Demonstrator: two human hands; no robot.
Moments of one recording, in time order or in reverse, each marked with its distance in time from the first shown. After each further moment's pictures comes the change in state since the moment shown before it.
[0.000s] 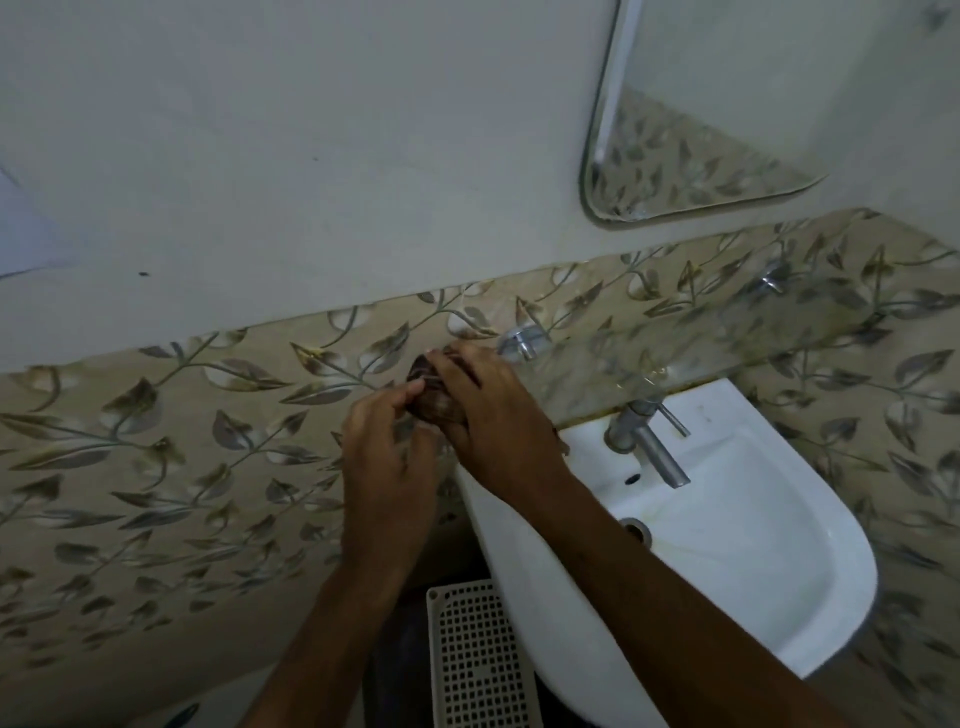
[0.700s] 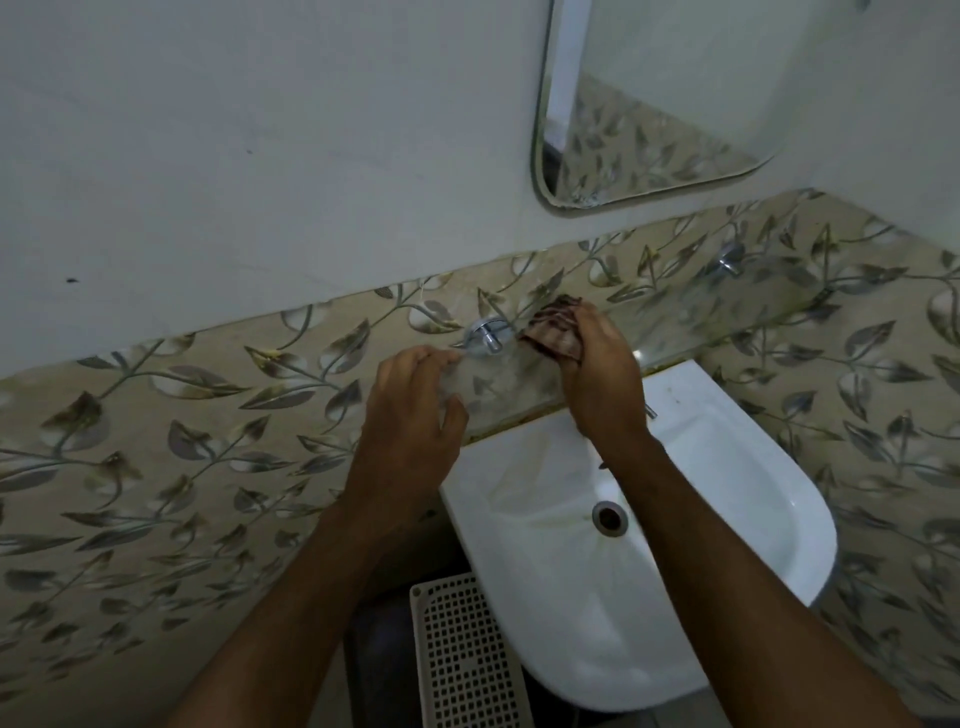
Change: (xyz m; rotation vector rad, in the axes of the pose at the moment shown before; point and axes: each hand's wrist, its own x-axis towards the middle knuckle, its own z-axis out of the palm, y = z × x) left_hand 0.035 0.002 0.037 0.362 -0.320 0.301; right_hand -0.012 0.108 -0.051 -0.007 0.245 0.420
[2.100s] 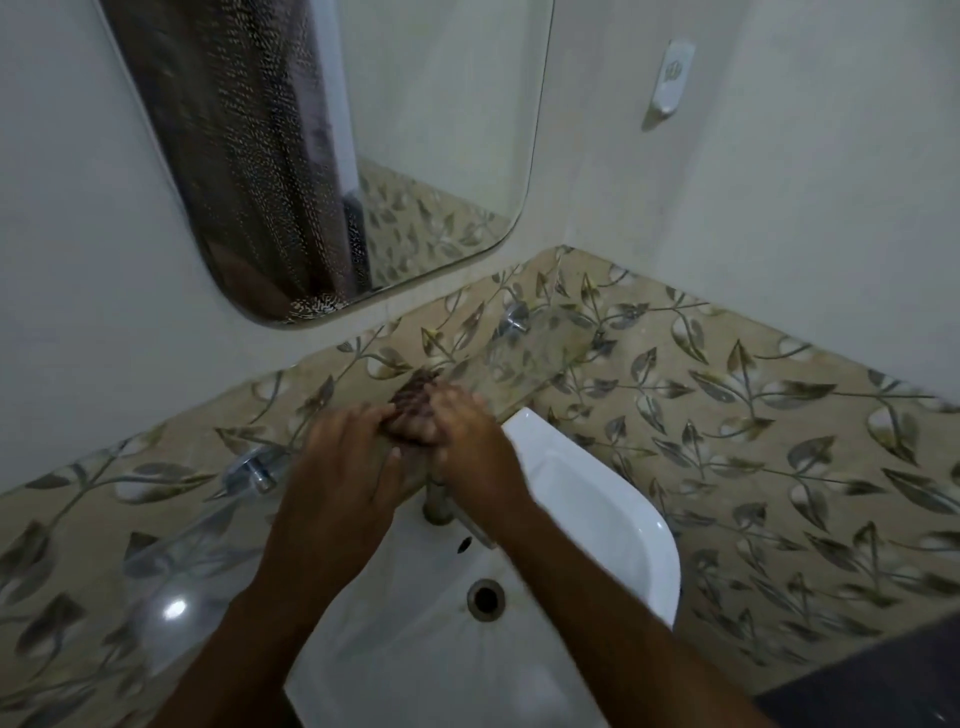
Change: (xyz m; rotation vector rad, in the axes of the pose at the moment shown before) left_hand 0.081 0.090 0.093 -0.028 -0.067 0.395; right_hand 0.022 0.093 -0.038 -0.089 -0.058 -0.028
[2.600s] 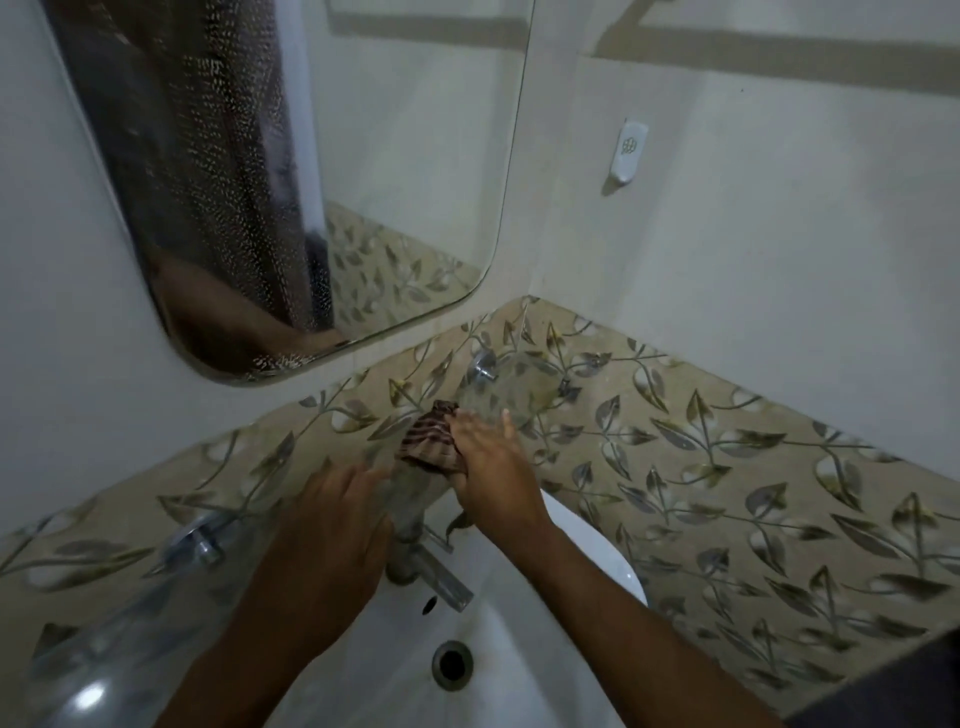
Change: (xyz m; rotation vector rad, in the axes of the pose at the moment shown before) left_hand 0.013 -0.009 0.023 0.080 -0.129 0.067; right_hand 0.019 0.053 -0.026 -0.300 0.052 0.003
